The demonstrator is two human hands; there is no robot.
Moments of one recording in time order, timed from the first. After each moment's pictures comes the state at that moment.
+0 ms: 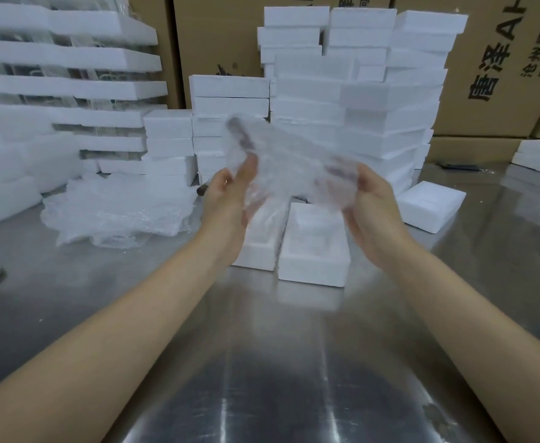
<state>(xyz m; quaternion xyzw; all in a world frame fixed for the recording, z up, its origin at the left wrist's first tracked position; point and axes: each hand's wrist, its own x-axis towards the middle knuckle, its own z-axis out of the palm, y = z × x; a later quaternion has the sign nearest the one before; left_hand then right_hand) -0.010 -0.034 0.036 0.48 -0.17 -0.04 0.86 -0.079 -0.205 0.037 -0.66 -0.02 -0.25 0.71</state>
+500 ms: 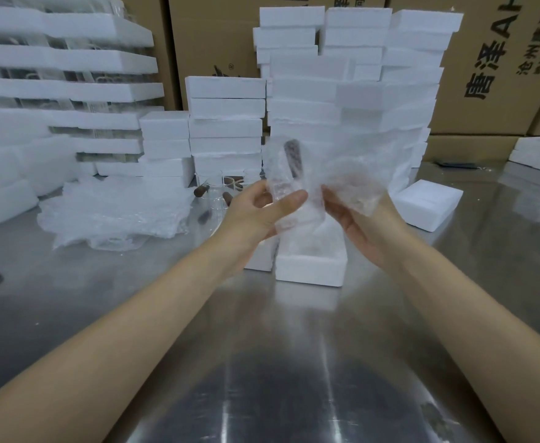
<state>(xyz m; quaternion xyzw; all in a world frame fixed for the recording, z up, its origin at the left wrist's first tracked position) -0.028 -0.047 0.029 0.61 -0.25 -0.10 0.74 -0.084 -0.209 0.041 -0.62 -0.06 -0.20 0.76</state>
